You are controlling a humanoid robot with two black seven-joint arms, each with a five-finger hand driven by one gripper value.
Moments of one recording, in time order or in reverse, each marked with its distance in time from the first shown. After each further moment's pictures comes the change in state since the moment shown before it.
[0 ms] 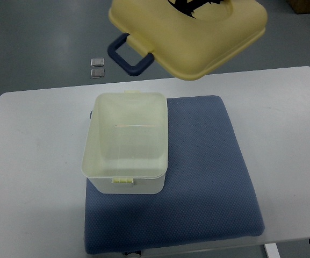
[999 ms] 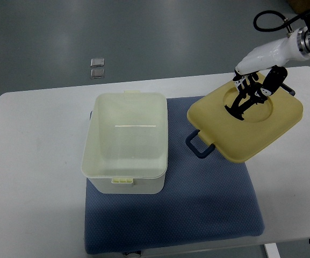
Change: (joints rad) left arm 0.000 0.000 0.001 0.002 0.000 0.000 0.000; right arm -0.422 -0.023 -0.071 0.025 -0.228 0.000 -0.001
